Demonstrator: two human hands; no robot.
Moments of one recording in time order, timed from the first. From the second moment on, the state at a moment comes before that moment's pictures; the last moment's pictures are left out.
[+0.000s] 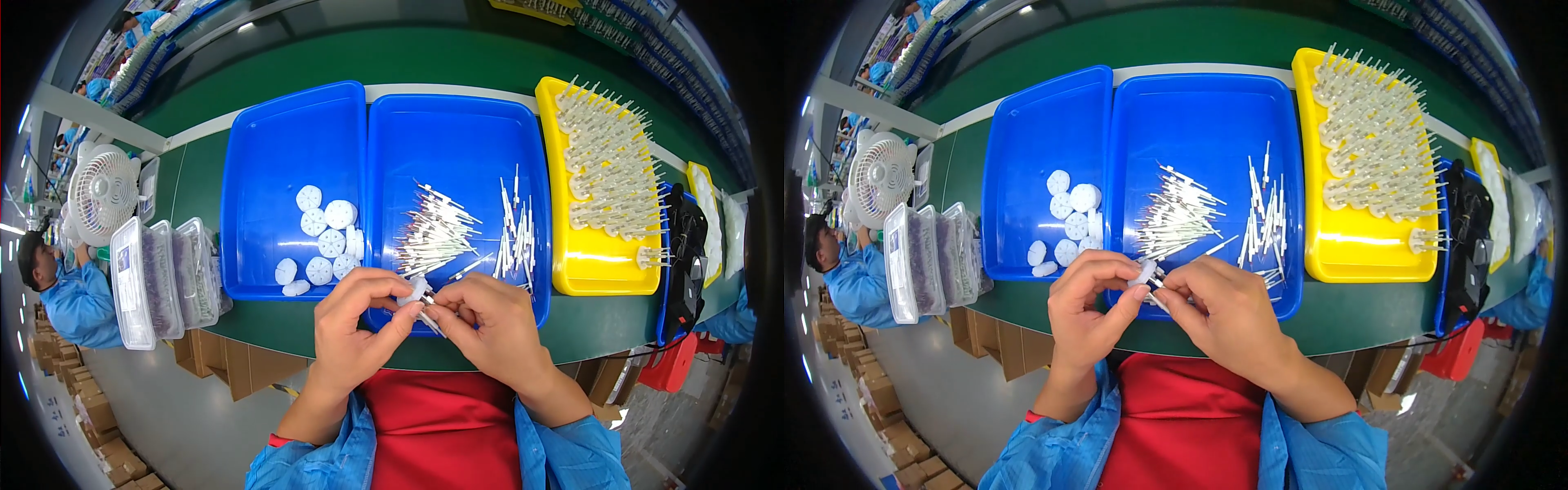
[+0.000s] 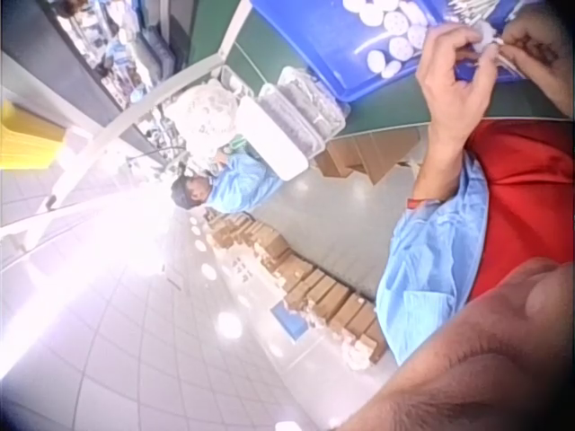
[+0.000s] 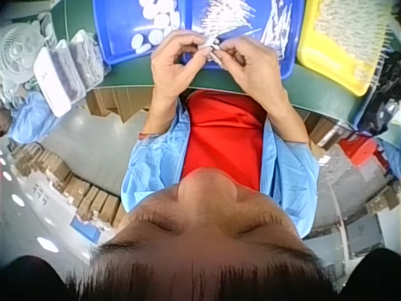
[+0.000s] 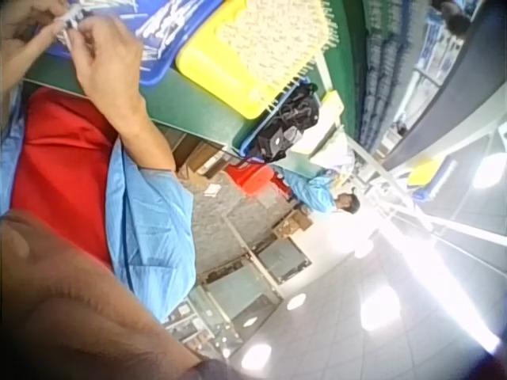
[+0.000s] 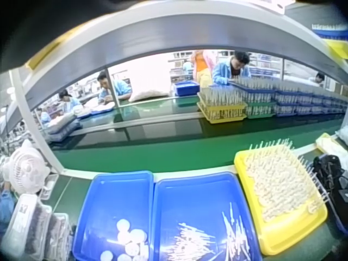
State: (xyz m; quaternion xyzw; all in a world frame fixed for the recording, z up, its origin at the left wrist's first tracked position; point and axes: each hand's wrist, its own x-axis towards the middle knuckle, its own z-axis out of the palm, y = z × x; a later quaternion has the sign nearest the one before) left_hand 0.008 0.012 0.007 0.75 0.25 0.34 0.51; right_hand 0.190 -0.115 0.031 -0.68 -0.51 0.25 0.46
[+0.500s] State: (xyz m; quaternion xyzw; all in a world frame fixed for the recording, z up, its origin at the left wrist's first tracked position) left_hand 0.010 0.012 0.017 0.79 0.26 0.31 0.46; right_hand 0.183 -0.113 0.029 -0.67 -0.59 0.15 0.42
